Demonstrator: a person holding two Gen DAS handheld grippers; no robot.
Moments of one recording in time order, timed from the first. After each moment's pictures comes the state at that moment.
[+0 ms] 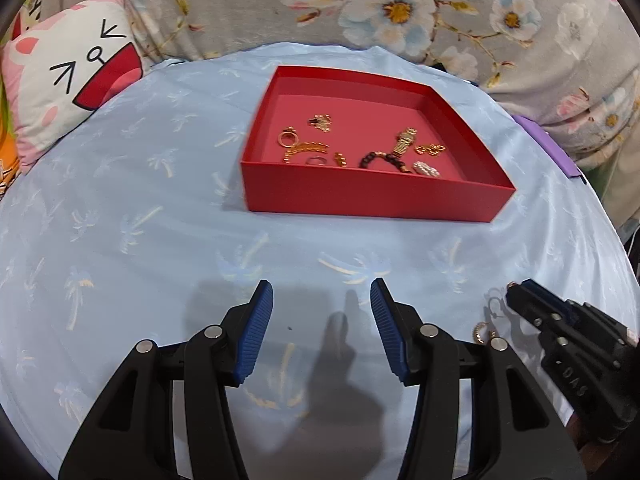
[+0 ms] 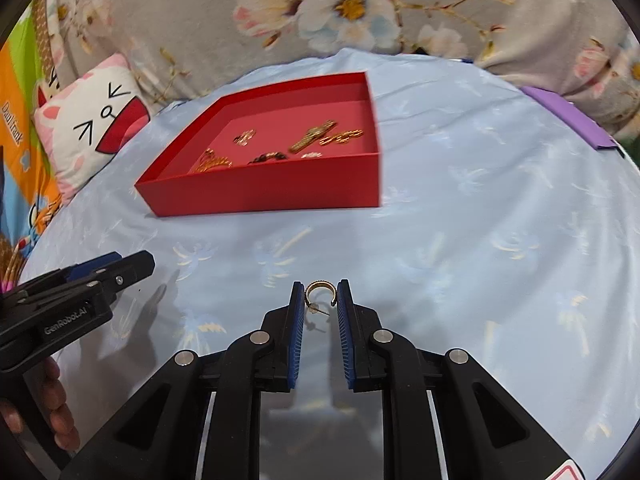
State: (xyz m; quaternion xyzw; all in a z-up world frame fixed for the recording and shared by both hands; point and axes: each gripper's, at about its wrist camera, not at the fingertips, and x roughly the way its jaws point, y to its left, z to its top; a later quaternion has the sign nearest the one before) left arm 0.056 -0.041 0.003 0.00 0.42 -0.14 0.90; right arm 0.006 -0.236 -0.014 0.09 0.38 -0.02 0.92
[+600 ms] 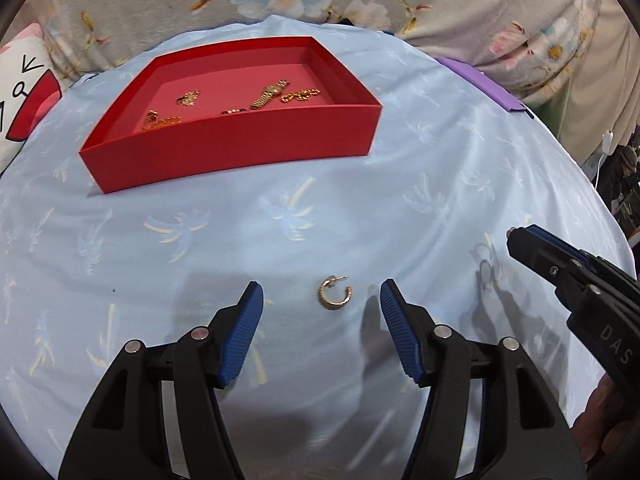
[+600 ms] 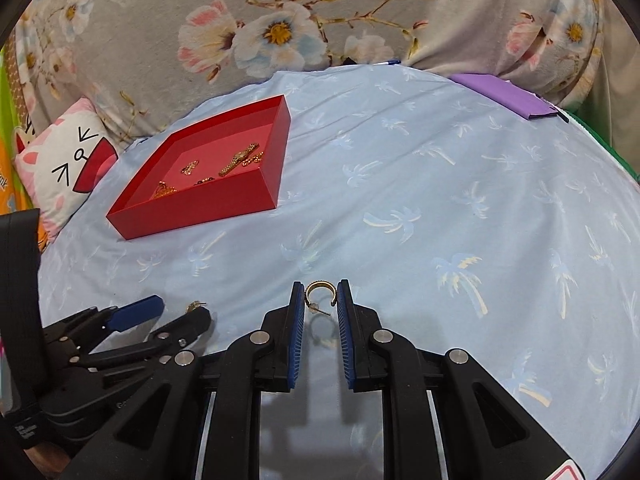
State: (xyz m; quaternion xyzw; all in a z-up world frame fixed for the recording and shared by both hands) left arm 0.015 -0.139 -0.018 0.06 0.44 -0.23 0.87; right arm -0.045 -0.302 -0.003 0.13 0.36 -0.07 0.92
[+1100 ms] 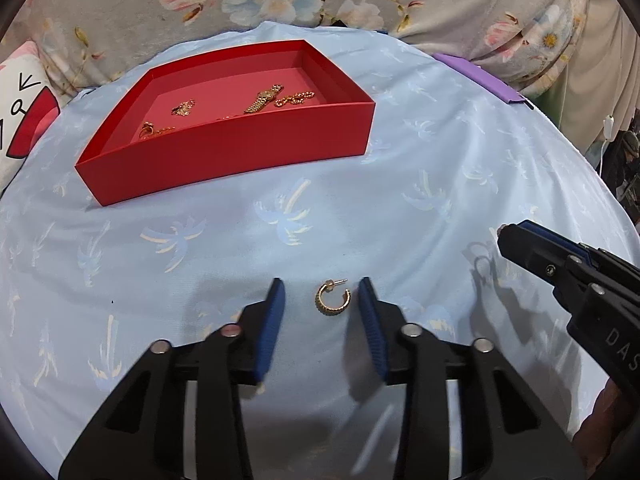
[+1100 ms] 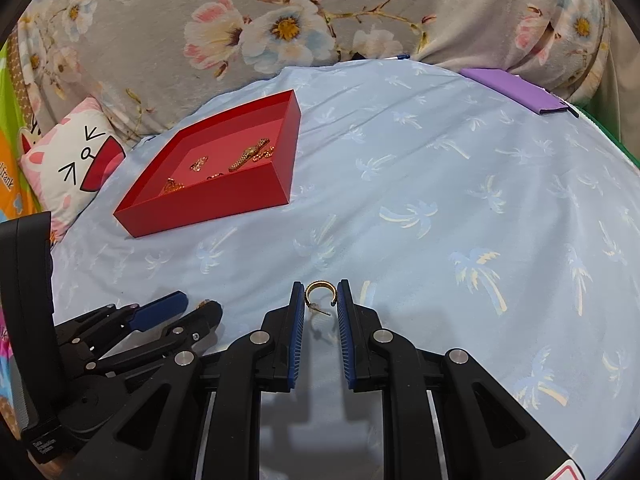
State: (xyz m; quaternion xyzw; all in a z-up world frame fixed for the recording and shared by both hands) left arm 0.015 -0.145 -0.021 0.08 0.42 -0.23 0.87; right arm -0.041 -0.296 -0.006 0.14 0.36 -0.05 0.92
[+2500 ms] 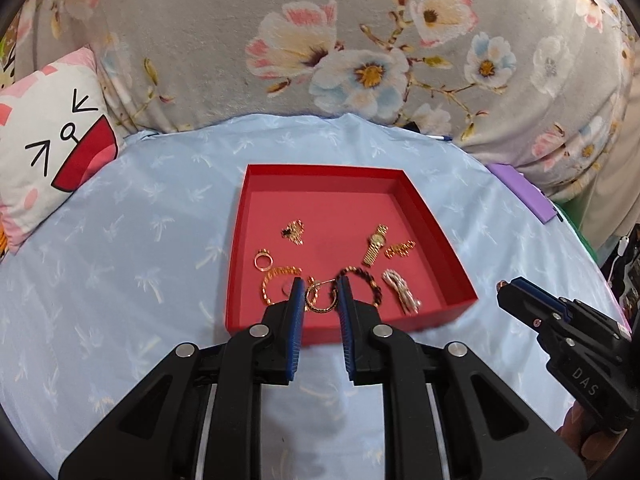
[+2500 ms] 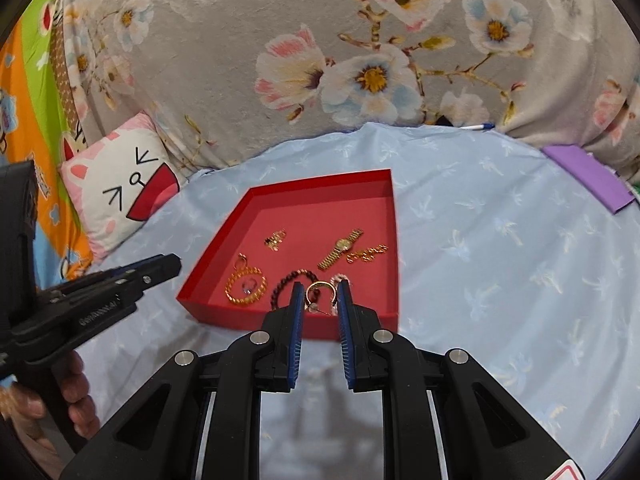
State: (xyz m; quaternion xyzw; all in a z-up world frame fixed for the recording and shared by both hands) left arm 0.113 -0.057 0.082 0.01 0.35 -0.18 0.92; right arm 0.056 -0.249 0.067 0.12 0.30 0.04 0.94
